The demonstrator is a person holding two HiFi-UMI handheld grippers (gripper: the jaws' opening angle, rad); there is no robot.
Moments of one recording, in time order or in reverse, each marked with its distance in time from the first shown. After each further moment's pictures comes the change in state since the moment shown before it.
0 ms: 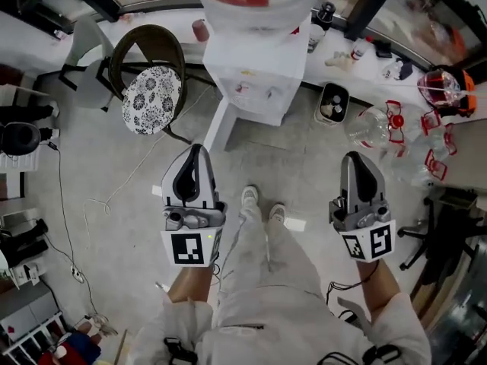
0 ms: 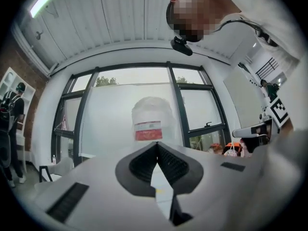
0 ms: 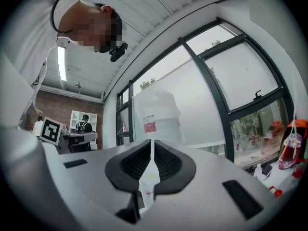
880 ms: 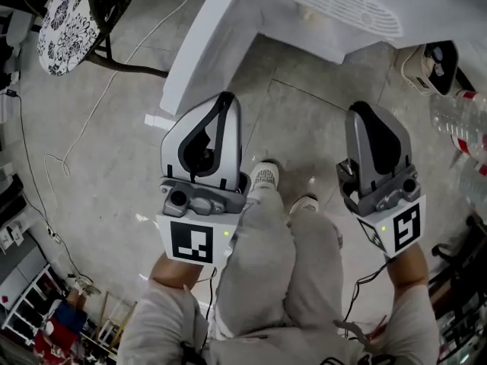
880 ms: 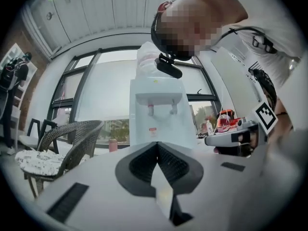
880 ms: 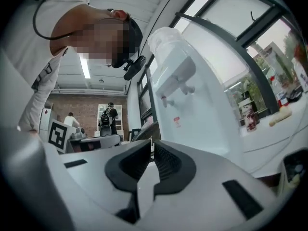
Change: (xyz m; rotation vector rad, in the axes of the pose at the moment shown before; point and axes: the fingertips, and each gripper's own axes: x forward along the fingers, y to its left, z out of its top) left arm -0.034 0.004 -0.557 -0.006 0.076 -0.078; right arm 0.114 0.018 -0.559 0.077 0.058 0.334
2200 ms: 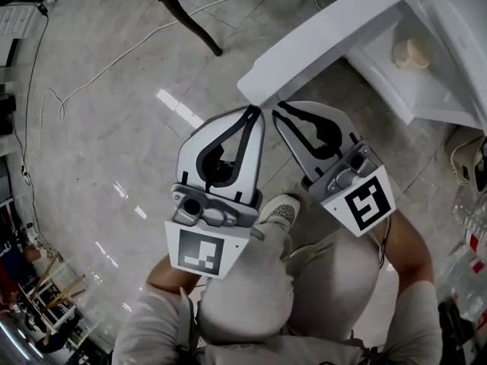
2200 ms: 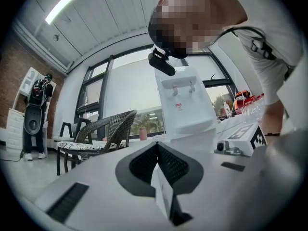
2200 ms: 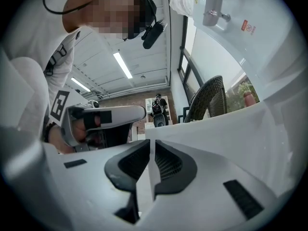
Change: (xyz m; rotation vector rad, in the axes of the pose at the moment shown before) left arm -0.103 0.083 -0.113 0.083 0.058 0.243; right arm 0.131 0.173 -0.201 0.001 0.084 0.629
